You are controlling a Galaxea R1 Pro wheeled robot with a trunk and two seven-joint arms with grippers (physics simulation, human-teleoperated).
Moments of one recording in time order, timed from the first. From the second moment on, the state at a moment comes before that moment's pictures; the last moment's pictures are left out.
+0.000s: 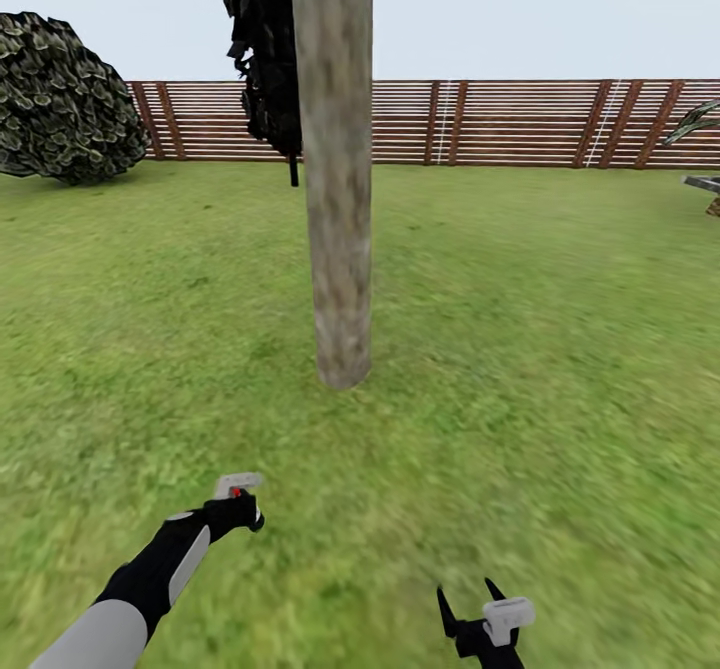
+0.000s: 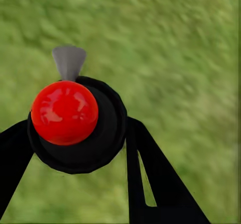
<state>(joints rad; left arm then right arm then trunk) -0.58 0.09 -0.04 -0.60 0.19 0.28 -0.16 -0.30 0.02 -0.07 -0.27 0.00 -0.83 0.24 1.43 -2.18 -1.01</state>
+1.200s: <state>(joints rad) -0.58 0.40 -0.06 -0.60 -0.15 0.20 -0.97 -0.40 0.03 0.28 -1.16 0.13 0.14 0.74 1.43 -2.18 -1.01</state>
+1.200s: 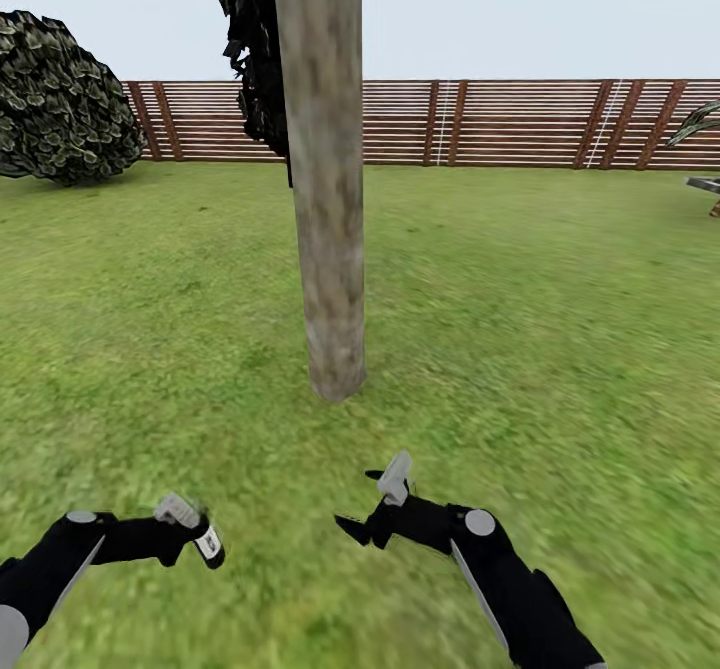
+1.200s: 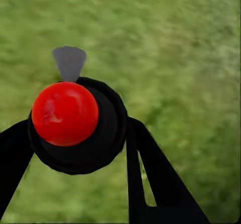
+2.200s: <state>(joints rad) -0.58 0.35 -0.21 -0.64 -0.36 -0.04 -1.18 -0.51 0.03 0.50 -1.27 0.15 0.47 0.88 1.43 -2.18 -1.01</state>
